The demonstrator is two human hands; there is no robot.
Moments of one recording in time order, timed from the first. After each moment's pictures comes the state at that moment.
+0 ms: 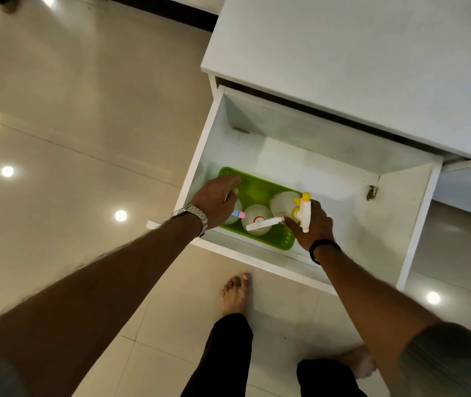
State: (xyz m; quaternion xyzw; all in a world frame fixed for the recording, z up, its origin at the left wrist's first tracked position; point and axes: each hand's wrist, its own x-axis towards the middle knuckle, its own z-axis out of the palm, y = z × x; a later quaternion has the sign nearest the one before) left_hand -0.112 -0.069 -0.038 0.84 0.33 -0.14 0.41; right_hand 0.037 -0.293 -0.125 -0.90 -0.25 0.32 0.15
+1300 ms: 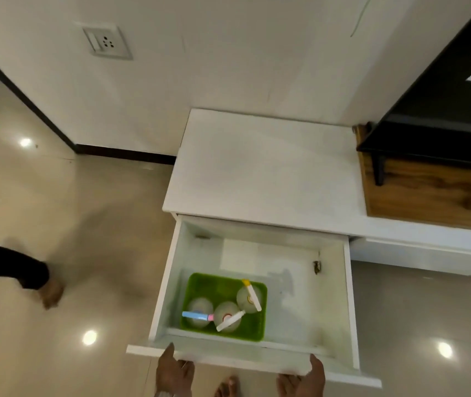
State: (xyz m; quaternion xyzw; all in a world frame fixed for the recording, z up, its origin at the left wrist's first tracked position) left_hand -0.149 -0.141 0.037 0.08 0.73 0.07 0.67; right_hand -0.034 -0.331 0.031 -0.47 0.59 0.30 0.58
